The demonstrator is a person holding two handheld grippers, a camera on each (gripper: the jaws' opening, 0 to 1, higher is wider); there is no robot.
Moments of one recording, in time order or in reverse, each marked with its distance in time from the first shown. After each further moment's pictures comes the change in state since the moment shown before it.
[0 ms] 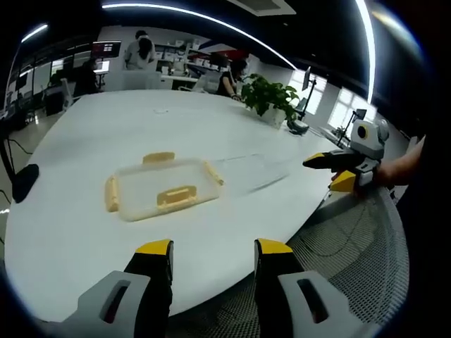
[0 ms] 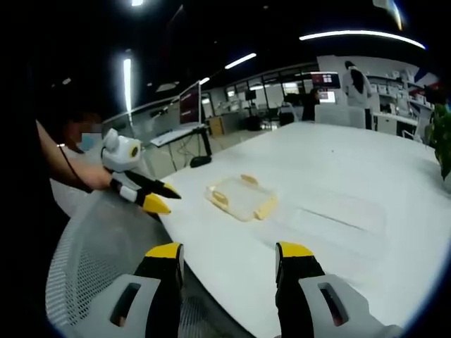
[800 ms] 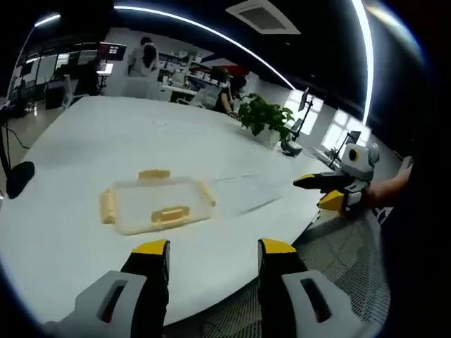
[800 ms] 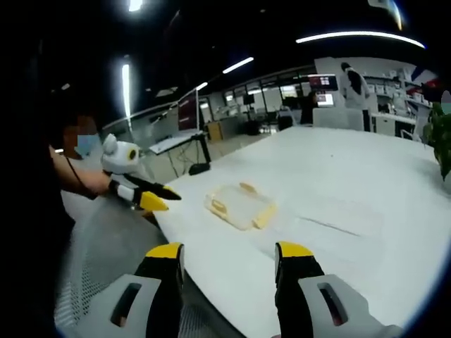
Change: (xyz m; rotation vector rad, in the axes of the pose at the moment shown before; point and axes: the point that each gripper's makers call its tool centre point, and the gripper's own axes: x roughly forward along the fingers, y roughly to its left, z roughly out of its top) left arm -0.006 -0.003 0.027 -0.070 -0.094 -0.058; right arm -0.001 -0.003 0.017 0.015 -0.033 0.014
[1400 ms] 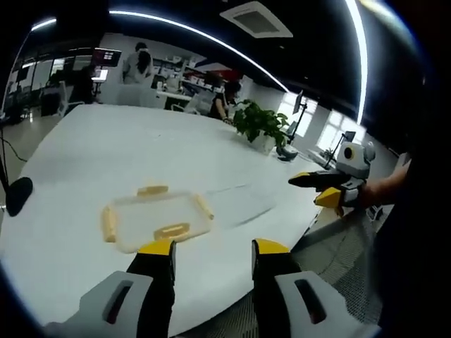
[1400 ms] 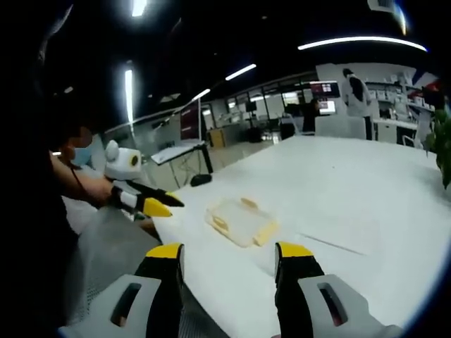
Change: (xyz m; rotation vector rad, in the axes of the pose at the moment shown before) left arm 0.002 0.000 0.023 0.048 -0.042 -0.041; right arm 0.008 -0.003 0.025 0.004 -0.041 0.006
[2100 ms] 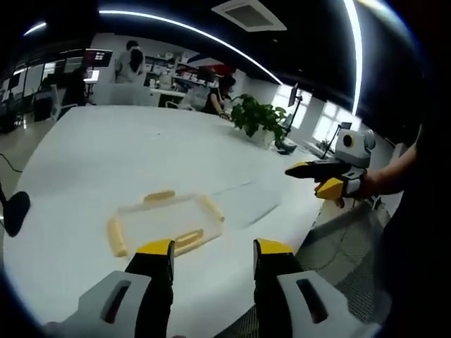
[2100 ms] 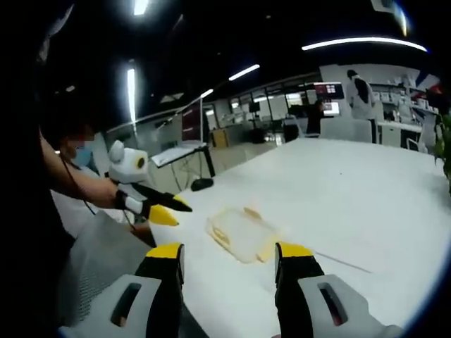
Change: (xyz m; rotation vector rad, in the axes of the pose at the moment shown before) left arm 0.011 0.026 0.005 0.028 0.055 -0.019; right arm 0.035 0.002 0.018 -0.023 -0.003 0.013
